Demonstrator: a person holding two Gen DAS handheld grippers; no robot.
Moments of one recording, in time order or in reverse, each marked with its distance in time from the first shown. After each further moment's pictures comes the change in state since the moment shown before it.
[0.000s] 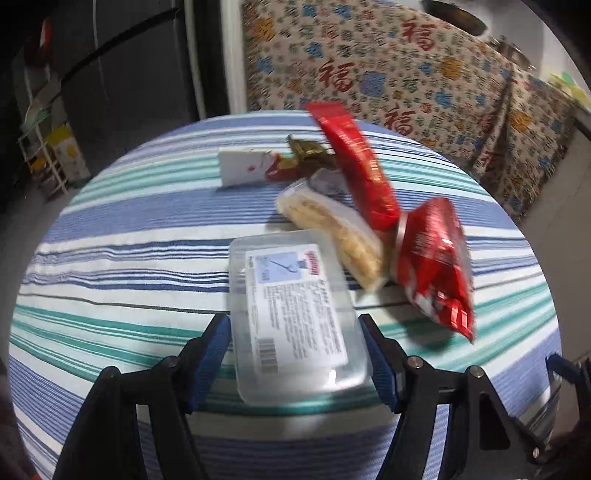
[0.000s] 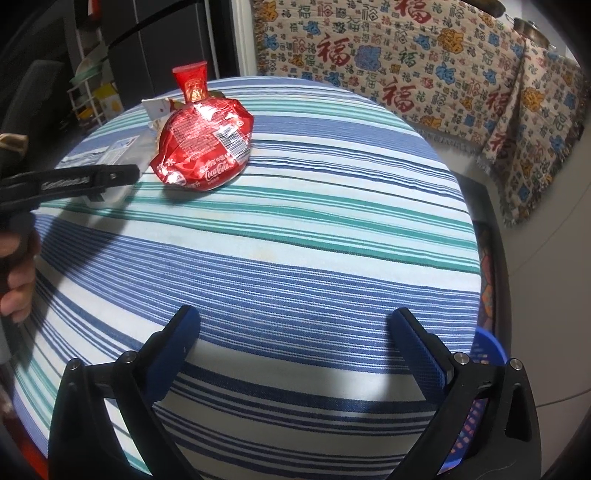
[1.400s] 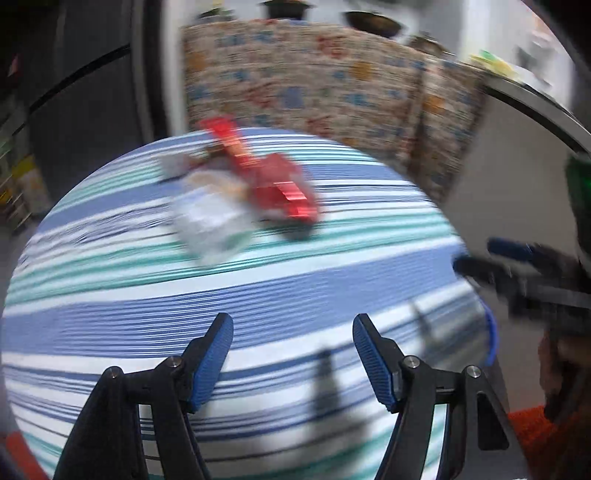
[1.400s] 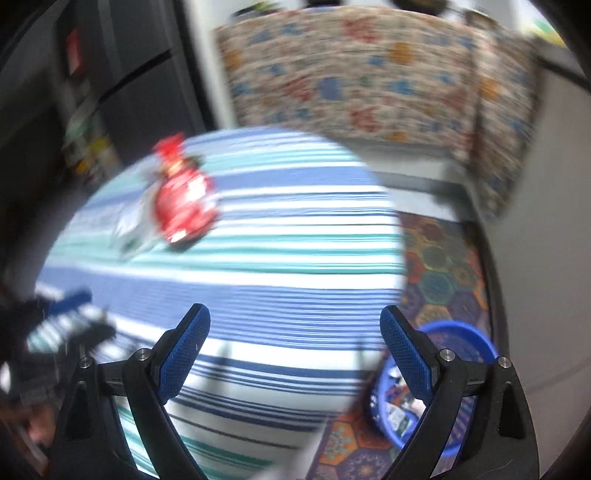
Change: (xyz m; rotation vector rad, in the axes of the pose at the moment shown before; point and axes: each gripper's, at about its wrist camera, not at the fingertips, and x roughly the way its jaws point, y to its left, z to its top) left arm -0.074 -0.040 -0.083 0.132 -0.084 -0.154; right arm -0.057 -0.034 -0.007 0.089 -0.123 0.031
